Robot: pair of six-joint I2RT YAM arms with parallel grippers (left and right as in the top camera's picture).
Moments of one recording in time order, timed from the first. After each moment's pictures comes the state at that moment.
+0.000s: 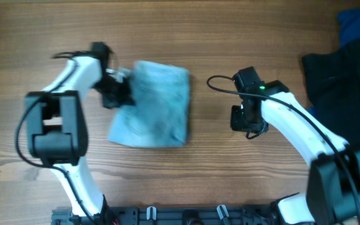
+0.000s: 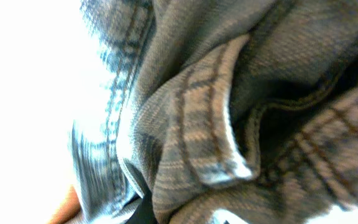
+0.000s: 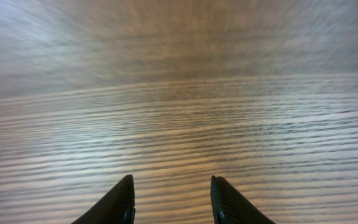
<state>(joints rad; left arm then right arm) 0.03 2.09 1.43 -0.99 0.35 -0.29 0.32 1.61 1.03 -0.95 0.01 0.44</state>
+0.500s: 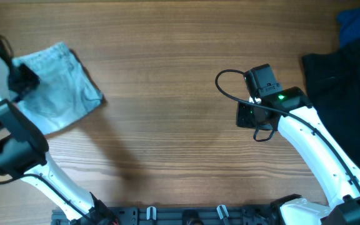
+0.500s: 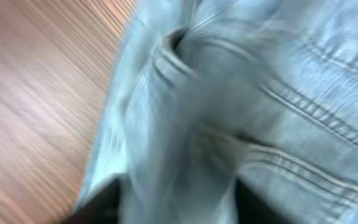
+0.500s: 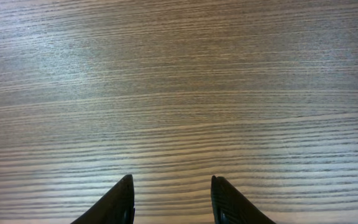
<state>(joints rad) 0.51 2.14 1.78 -1.06 -0.11 -0.34 0.32 1.42 1.04 -0.99 0.03 0.43</state>
